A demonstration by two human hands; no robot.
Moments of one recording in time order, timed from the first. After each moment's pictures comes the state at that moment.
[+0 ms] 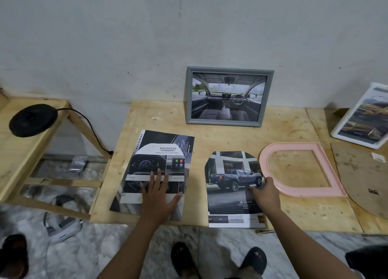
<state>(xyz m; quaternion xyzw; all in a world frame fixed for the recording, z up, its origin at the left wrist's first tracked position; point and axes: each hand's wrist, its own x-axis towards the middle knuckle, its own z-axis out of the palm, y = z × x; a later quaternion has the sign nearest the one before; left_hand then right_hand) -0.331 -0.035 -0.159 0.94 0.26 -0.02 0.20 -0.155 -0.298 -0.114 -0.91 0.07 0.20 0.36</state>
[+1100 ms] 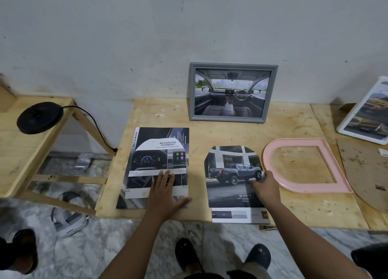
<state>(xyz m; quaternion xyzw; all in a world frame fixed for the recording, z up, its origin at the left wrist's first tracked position) -0.332 -0.037 -0.158 0.96 0.23 -0.06 0.18 -0.154 -0.287 -0.114 -0.91 0.07 0.21 0.37</state>
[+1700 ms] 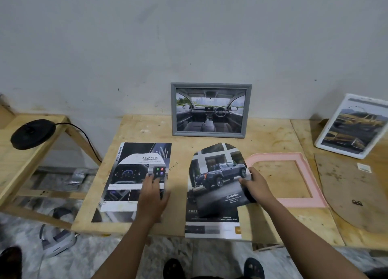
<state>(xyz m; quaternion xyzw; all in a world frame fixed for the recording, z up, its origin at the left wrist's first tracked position) -0.287 -0.070 -0.131 0.92 0.31 0.05 0.22 -0.103 -0.321 -0.079 -0.83 -0.07 0.25 0.49</state>
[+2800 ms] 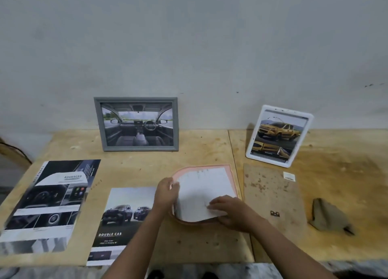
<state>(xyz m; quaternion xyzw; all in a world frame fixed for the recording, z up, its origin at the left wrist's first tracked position) -0.074 -0.302 -0.089 0.79 0.36 0.02 0.50 0.011 -0.523 -0.092 -0.84 -0.49 0.22 0.11</state>
